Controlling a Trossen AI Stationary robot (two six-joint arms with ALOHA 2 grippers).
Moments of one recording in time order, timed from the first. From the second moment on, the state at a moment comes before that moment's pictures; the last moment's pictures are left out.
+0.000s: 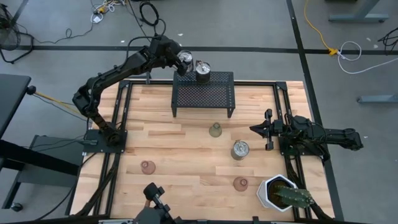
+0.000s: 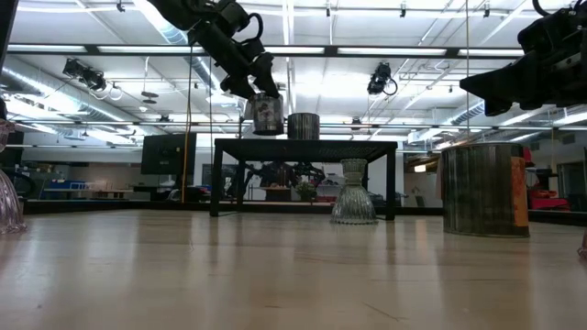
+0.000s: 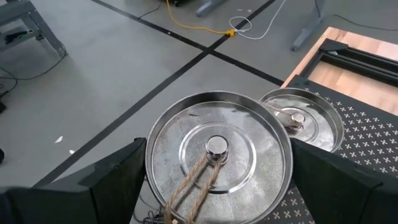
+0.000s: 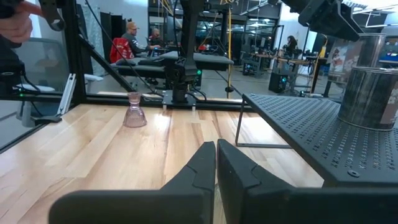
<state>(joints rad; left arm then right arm) 0.75 1.63 1.48 -0.35 -0.01 0.09 -0.07 0.00 0.02 0.01 -0.02 -0.09</state>
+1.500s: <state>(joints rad) 0.74 1.62 1.38 -0.25 0.01 0.05 -0.07 0.00 0.02 0.01 -0.02 -0.09</state>
